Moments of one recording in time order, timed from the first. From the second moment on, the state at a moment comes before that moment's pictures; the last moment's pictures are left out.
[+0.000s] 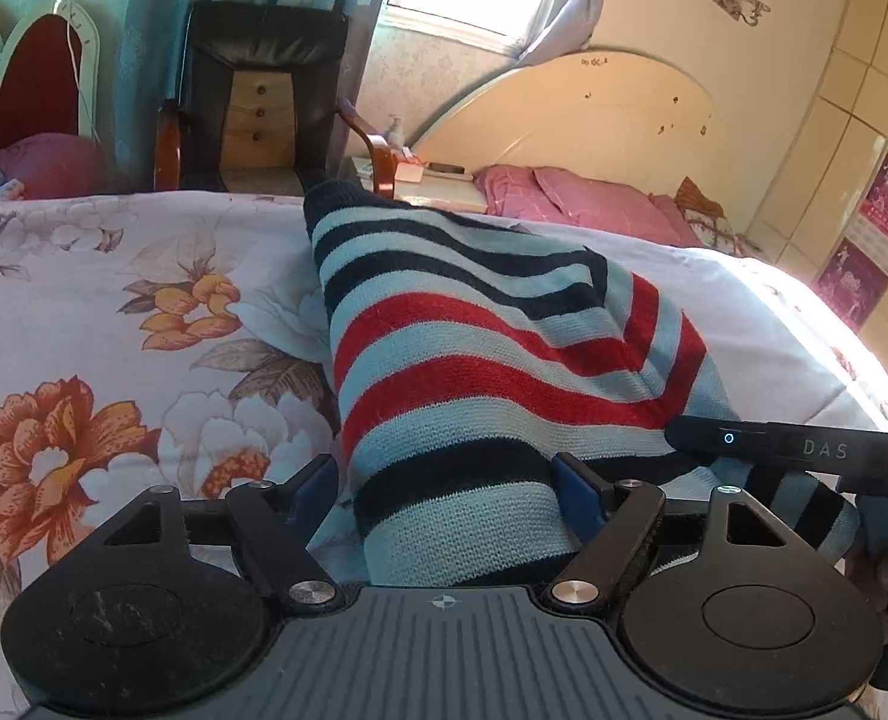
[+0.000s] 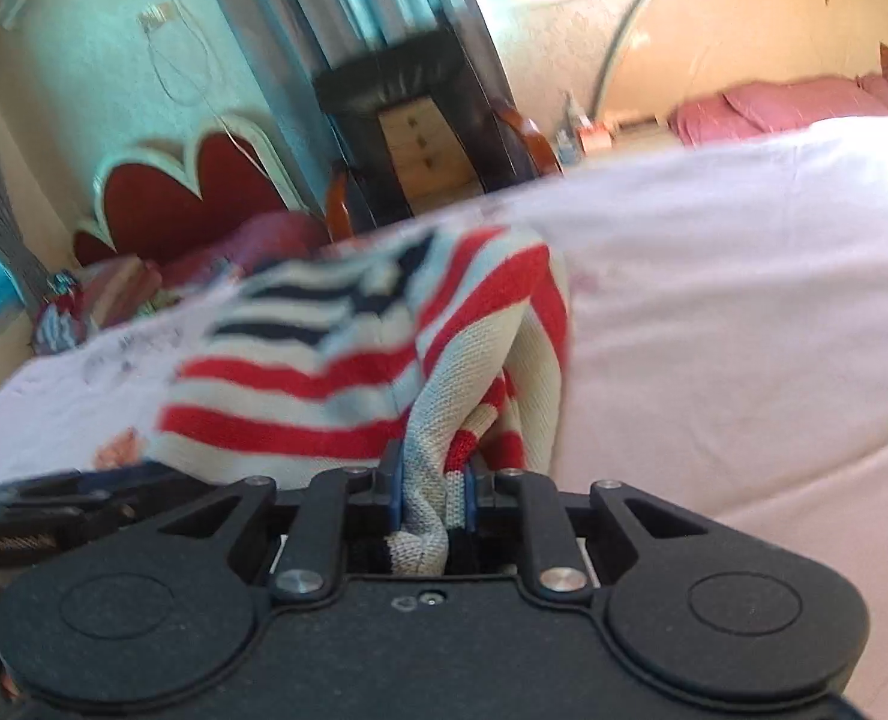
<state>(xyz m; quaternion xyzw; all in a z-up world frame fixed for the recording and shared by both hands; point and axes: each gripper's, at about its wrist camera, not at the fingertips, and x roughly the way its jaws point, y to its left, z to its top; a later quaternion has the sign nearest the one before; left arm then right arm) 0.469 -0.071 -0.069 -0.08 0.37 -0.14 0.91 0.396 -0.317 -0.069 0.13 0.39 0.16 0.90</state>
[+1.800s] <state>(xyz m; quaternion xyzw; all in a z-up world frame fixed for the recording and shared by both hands) 0.480 -0.098 -0.039 0.01 0.36 -0.21 0.91 0.427 -0.297 -0.061 0.00 0.39 0.11 0.91</state>
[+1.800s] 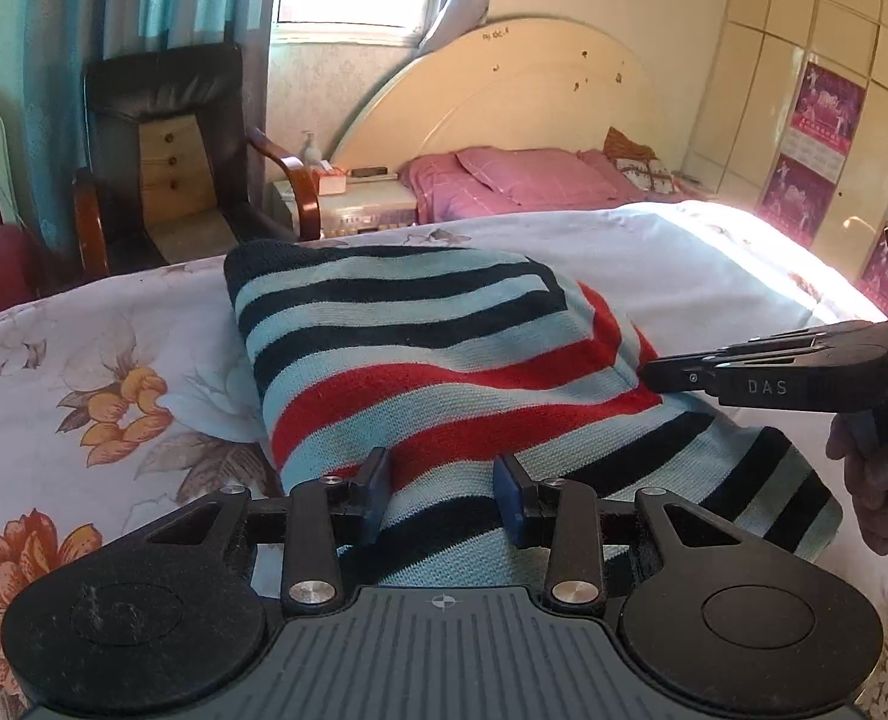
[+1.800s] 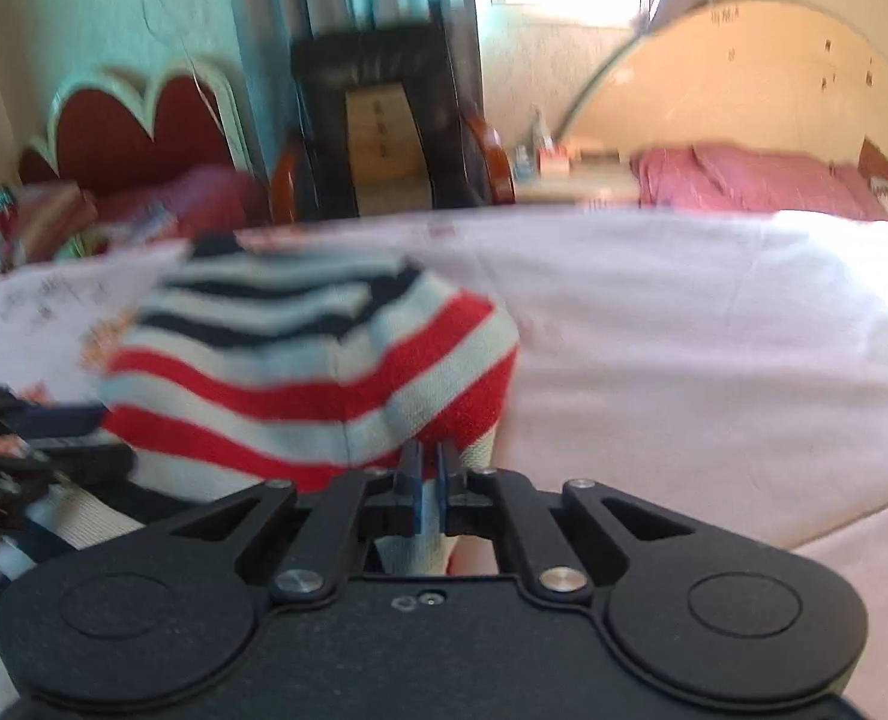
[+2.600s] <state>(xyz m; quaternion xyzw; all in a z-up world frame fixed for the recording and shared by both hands) 0.527 -0.097 -0.049 0.03 0.35 -0.14 0.93 0.500 -0.323 -0.084 0.07 0.36 0.14 0.92</state>
